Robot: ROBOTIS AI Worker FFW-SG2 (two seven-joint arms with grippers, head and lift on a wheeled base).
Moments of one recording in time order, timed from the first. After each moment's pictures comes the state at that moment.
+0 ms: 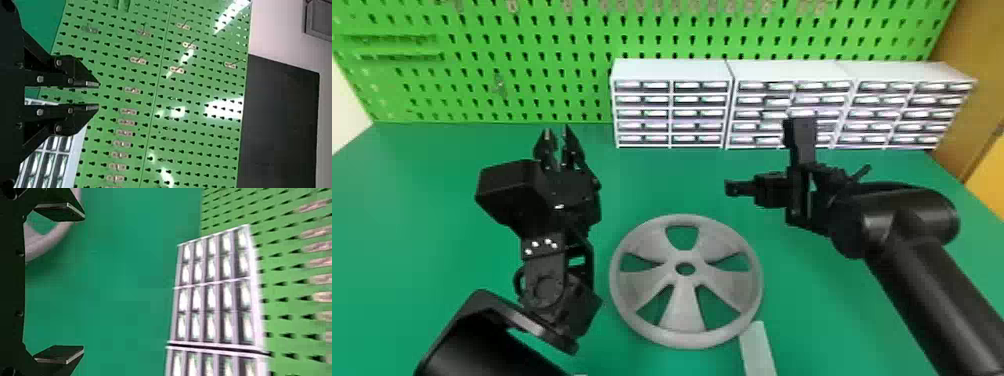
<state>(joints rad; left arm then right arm) 0.03 0.23 -0.42 -1.99 0.16 -0.04 0.66 -0.56 -0.22 0.28 -1.25 -0.39 0.64 0.19</state>
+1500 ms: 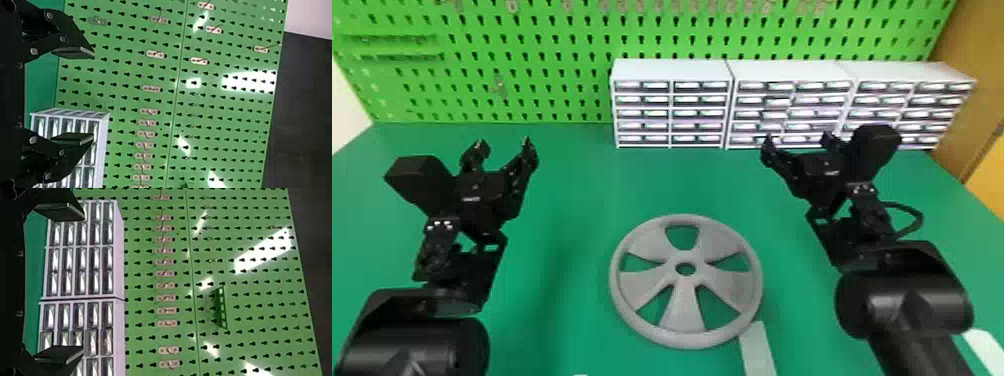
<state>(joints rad) -0.01 0.13 0.03 -1.71 0.24 -0.08 -0.03 -0.25 -0.12 0.10 -1.47 -0.22 -0.02 0.07</state>
